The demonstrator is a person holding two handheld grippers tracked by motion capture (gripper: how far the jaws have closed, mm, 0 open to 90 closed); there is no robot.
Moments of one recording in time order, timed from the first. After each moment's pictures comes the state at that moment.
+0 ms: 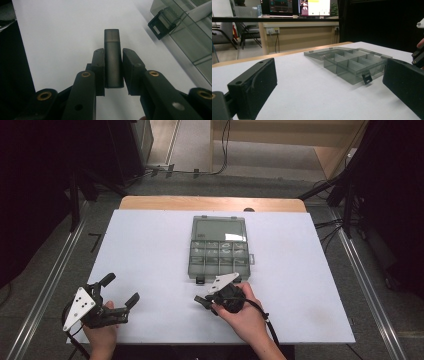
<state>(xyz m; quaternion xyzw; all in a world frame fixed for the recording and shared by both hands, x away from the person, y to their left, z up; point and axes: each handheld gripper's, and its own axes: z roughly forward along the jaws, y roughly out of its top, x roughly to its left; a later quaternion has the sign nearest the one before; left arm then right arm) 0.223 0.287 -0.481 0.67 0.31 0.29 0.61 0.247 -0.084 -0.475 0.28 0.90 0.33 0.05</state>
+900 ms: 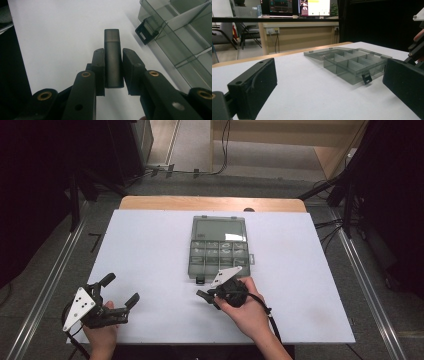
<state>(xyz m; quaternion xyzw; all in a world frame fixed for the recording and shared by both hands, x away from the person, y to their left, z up) 0.223 0.287 -0.481 0.67 0.31 0.29 0.61 0.256 -0.091 -0.463 0.28 0.90 0.33 0.05</state>
